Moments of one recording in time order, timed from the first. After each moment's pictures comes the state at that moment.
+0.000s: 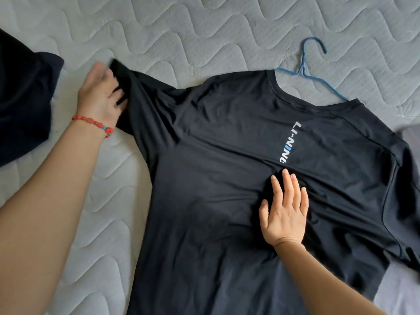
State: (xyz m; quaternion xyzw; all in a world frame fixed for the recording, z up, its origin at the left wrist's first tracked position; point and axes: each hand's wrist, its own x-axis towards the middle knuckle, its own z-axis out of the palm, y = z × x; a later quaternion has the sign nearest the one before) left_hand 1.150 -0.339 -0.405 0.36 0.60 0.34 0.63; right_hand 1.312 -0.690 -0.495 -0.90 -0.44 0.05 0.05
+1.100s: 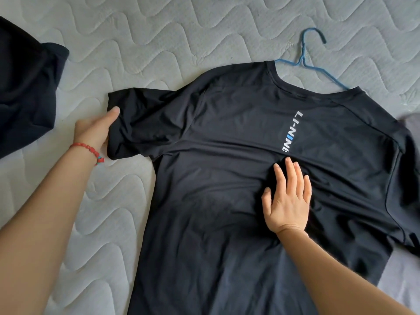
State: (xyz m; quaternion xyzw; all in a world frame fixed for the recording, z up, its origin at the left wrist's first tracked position) left_hand 1.074 -0.378 -0.432 0.43 0.75 0.16 0.47; right_hand 1.311 -0.690 -0.495 -0.90 -0.44 0.05 0.07
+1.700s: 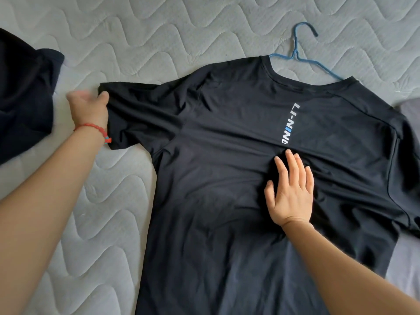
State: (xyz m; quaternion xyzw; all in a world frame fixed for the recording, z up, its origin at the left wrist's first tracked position) left_hand 1.098 -0.344 -0.442 0.53 0.70 0.27 0.38; right_hand 1.311 -0.693 -0.495 -0.90 -0.43 0.05 0.09
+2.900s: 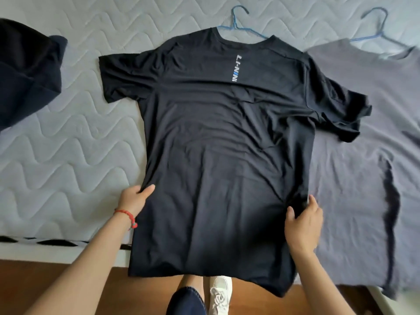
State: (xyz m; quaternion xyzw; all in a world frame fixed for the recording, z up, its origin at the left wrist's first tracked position) left_hand 0.967 -0.681 -0.427 0.58 0.67 -0.01 0.47; right_hand 1.200 -0.954 -0.423 -0.96 -0.01 0.18 0.20
